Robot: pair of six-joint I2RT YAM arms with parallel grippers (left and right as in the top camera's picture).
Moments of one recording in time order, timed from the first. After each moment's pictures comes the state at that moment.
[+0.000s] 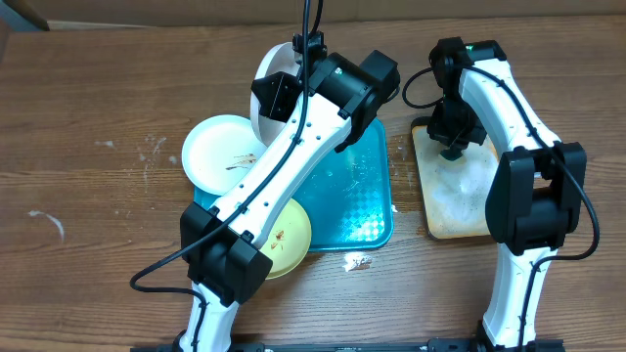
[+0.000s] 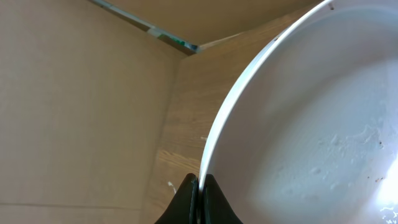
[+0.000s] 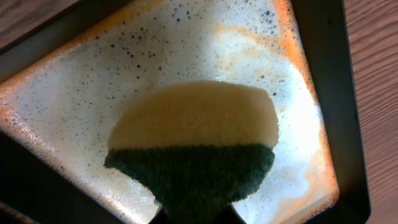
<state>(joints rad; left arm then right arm) -0.67 2.11 2.20 -1.68 -1.18 -0.63 0.14 2.22 1.89 -1.39 0.22 0.59</state>
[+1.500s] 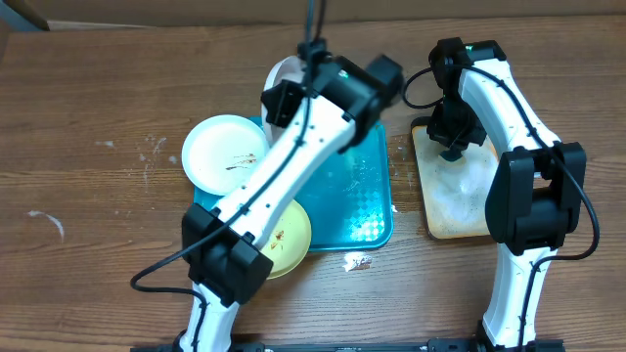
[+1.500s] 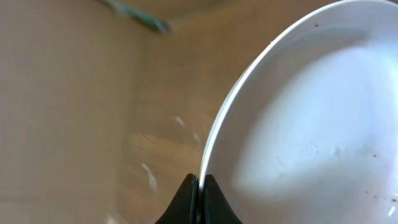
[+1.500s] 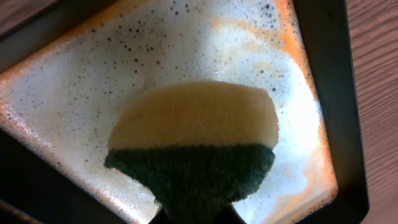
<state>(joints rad) -0.65 2.11 2.20 -1.69 -0.99 -0.66 0.14 2.22 1.89 -1.40 0.22 0.59</state>
